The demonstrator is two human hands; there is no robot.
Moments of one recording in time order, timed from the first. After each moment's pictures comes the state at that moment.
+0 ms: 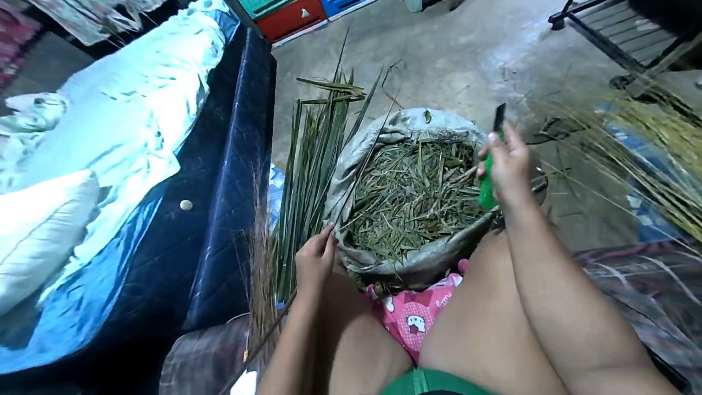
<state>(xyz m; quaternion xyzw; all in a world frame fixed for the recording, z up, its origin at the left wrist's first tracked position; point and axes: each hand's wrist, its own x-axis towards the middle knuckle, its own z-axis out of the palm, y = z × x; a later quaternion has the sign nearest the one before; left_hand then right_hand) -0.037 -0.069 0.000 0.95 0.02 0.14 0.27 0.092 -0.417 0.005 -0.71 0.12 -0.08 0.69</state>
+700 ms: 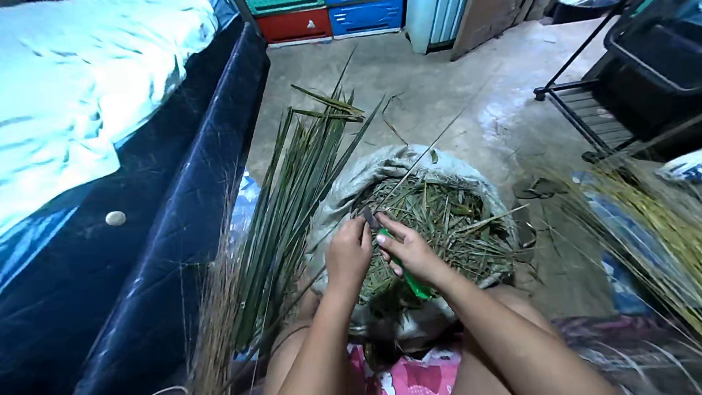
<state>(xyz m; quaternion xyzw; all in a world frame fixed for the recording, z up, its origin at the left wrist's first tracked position) 0.092 -0.102 -0.009 0.94 0.04 0.13 0.32 0.113 -0.248 -0.001 -0.64 -0.04 0.31 0.70</state>
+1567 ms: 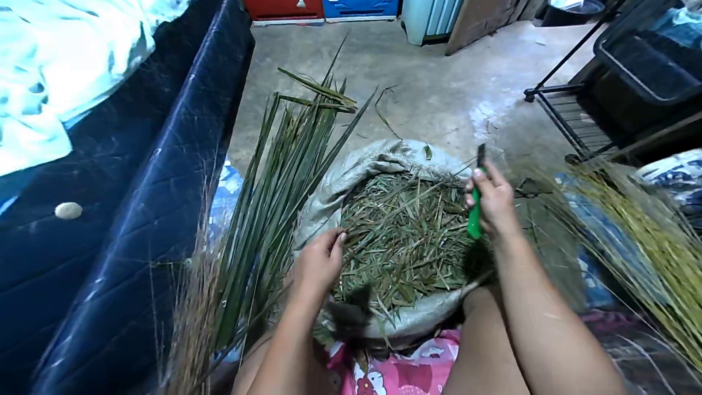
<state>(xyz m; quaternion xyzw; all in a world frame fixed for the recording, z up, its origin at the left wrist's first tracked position) 0.083 -0.050 -0.023 0.93 0.07 -0.03 0.37 0.194 -0.365 -0.025 -0.69 0.13 -0.06 0.71</state>
